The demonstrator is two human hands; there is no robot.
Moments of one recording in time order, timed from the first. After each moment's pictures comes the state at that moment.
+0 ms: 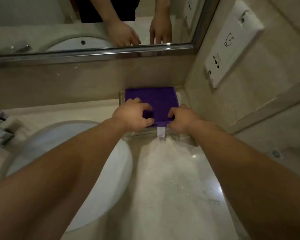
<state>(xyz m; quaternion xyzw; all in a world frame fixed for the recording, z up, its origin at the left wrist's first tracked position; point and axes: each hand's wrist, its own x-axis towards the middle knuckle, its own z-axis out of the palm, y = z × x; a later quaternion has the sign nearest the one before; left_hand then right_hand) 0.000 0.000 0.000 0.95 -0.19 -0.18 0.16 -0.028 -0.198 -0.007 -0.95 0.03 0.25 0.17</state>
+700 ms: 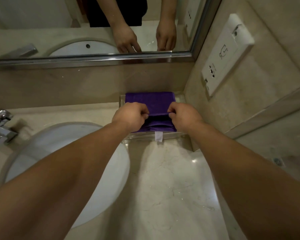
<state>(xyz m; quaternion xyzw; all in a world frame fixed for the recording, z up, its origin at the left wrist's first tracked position) 0.002 -0.013 -0.001 0.96 -0.10 -0.16 0.21 -0.016 -0.210 0.003 -0.96 0.03 0.14 0.22</state>
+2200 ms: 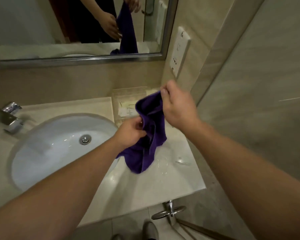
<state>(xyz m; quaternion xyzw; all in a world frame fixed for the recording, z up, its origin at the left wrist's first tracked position) -0.189 0.001 0.051 0.78 -0.10 -0.22 0.57 -0.207 -0.166 0.146 -0.95 0.00 -0.15 0.29</state>
